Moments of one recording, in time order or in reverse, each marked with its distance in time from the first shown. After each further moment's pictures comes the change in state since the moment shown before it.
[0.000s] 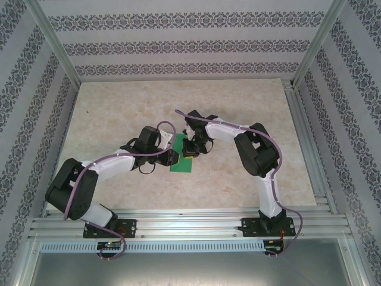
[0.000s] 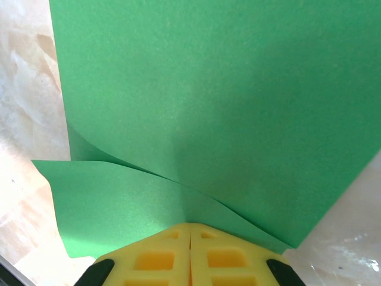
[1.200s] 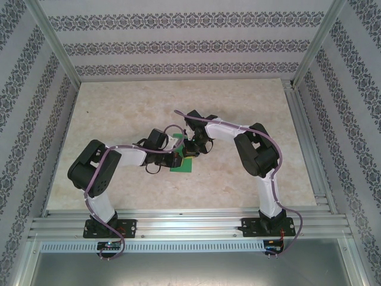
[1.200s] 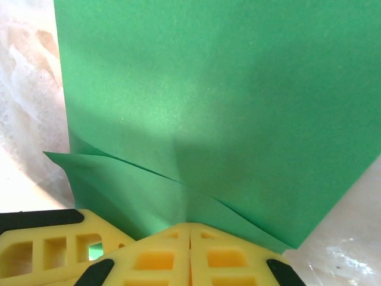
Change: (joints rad) left arm 0.000 0.264 0.036 0.102 0.030 -0.003; right arm 0.002 0.000 0.002 -0.008 0.013 -0.023
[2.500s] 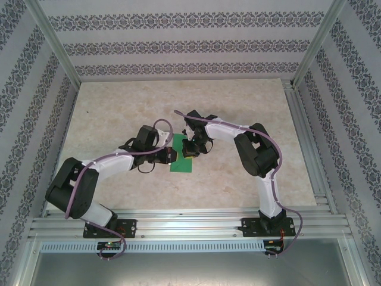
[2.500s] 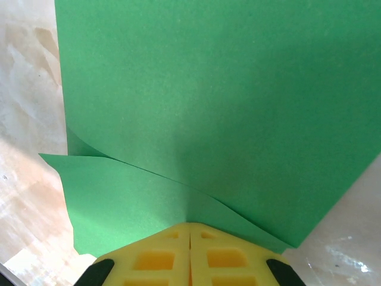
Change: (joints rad) left arm 0.032 -0.241 -0.043 -0.054 0.003 -0.087; right arm 0.000 0.000 0.003 -0.006 0.004 -0.003
